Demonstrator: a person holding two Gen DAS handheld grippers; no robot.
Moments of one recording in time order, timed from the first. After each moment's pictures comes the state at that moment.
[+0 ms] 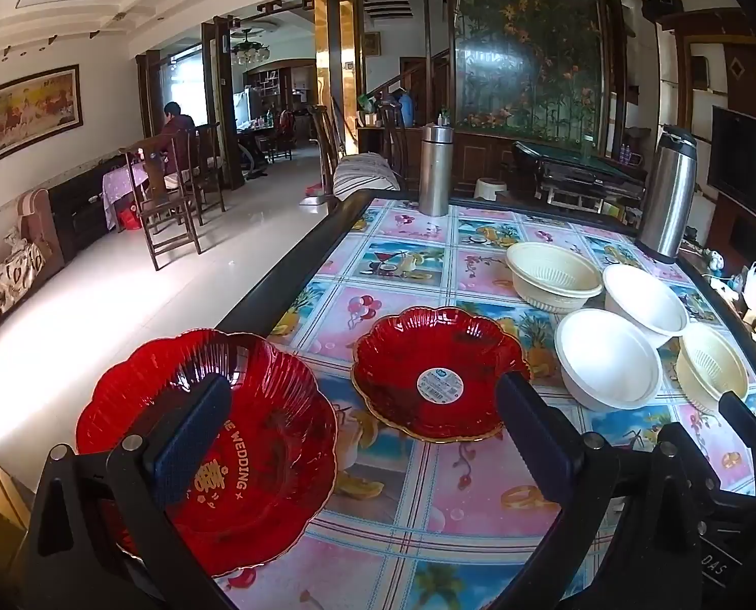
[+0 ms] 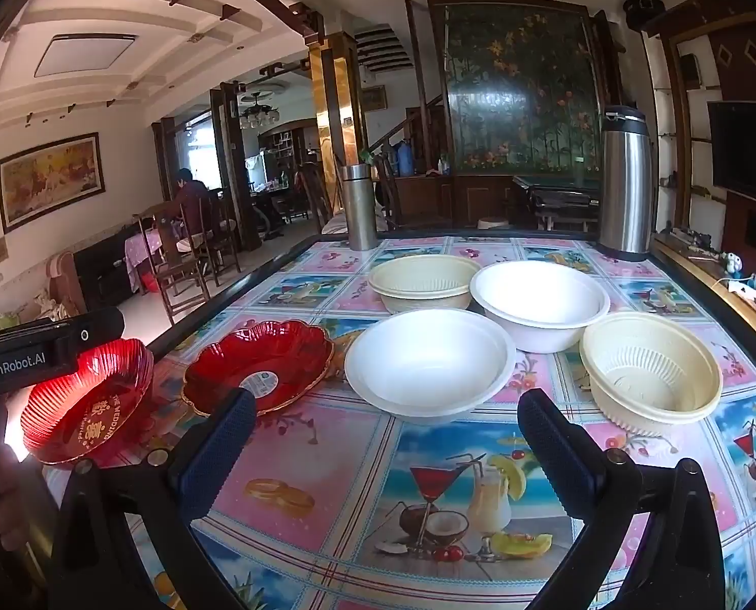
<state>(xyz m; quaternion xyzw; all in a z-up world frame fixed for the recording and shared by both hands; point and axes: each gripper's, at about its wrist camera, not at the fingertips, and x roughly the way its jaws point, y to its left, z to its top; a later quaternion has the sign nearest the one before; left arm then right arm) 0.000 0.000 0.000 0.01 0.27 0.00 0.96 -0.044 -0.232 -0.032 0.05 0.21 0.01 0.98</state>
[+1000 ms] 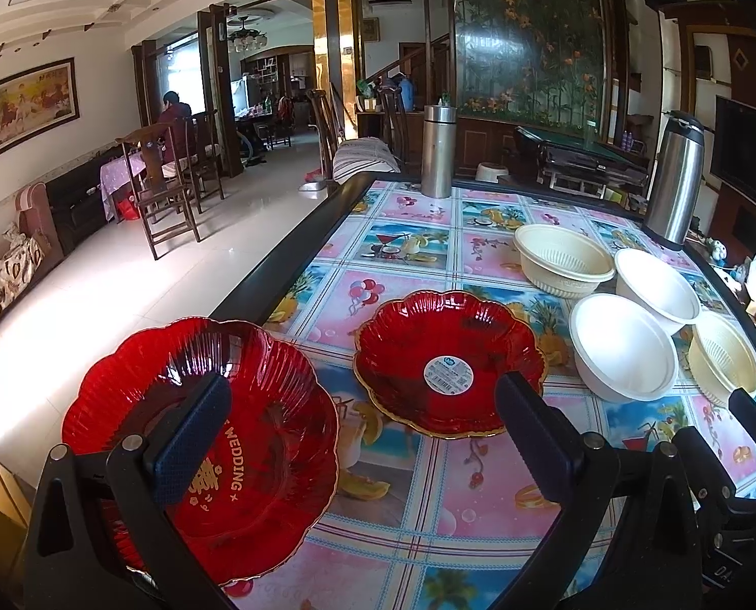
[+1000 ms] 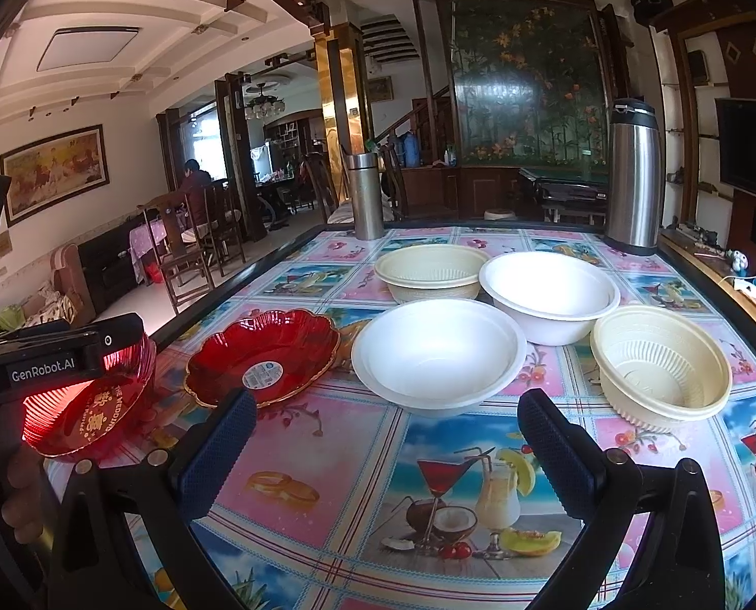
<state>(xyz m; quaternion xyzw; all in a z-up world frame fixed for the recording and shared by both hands) 0.015 0.001 -0.014 0.01 0.30 0.00 0.95 -0.036 -0.227 -0.037 0.04 0.23 0.02 0.97</state>
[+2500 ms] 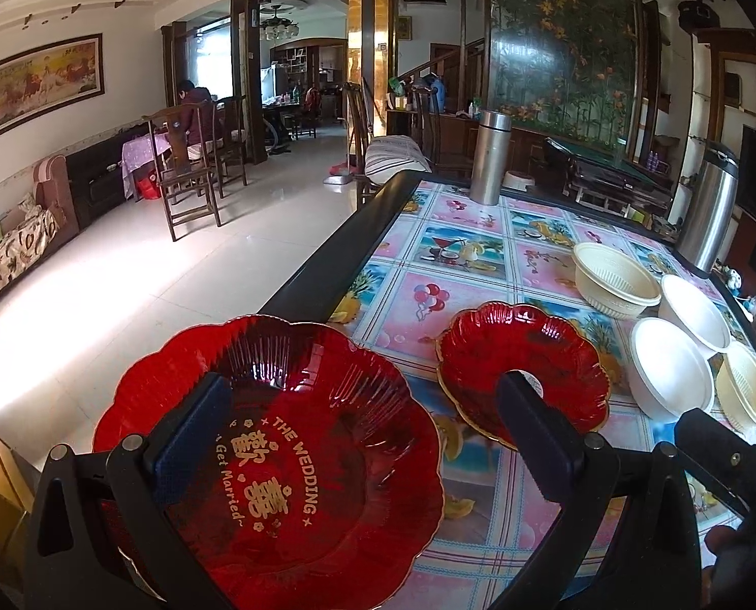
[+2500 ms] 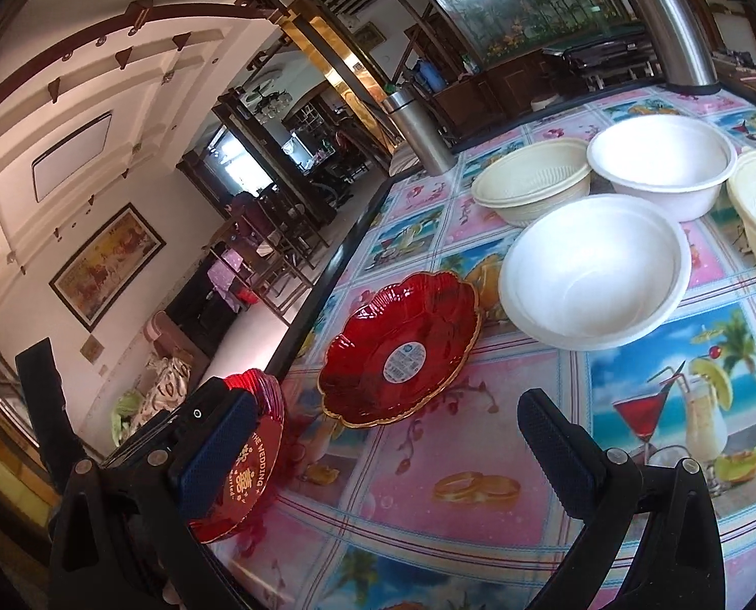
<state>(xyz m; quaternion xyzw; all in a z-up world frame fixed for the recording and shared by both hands) 0.029 0.064 -0.021 -0.02 0.30 0.03 0.95 0.014 -0.202 -0.047 0.27 0.31 0.13 0.90</state>
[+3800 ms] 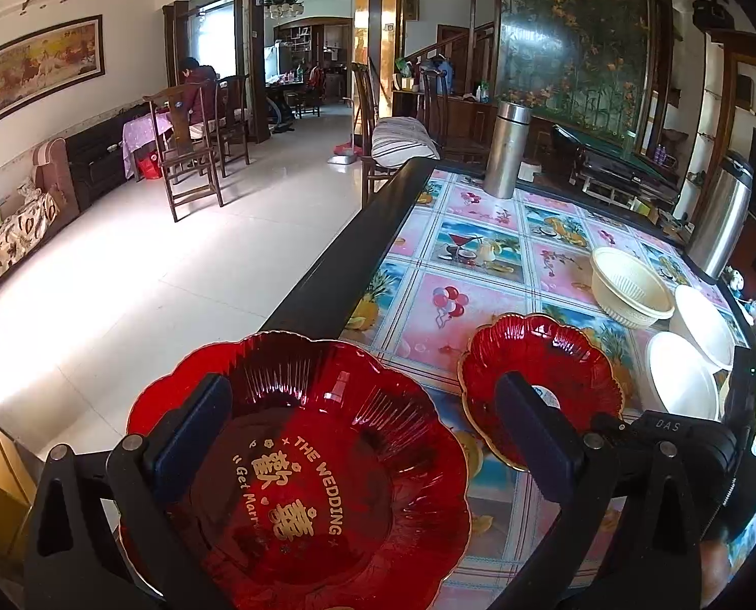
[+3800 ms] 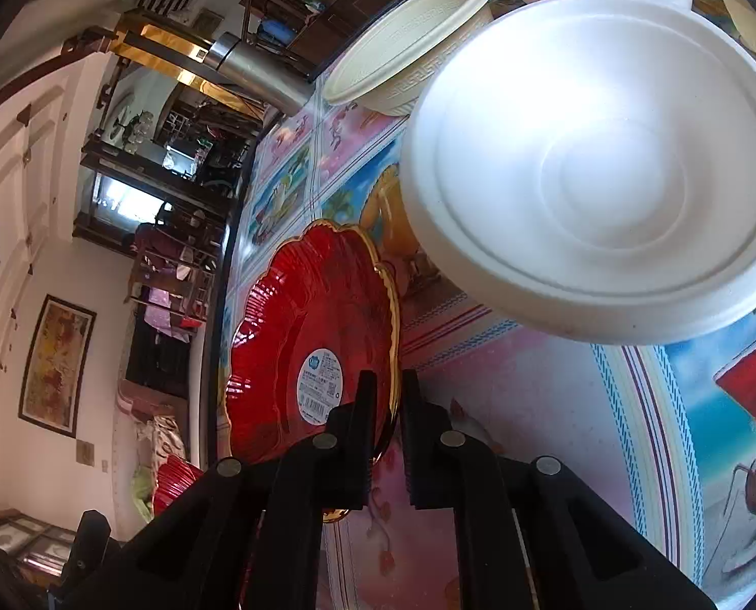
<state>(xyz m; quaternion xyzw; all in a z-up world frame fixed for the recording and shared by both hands) 0.053 0.077 -0.013 -0.03 0.34 0.03 0.94 0.118 -0.197 -0.125 0.42 0.42 0.01 0.80</state>
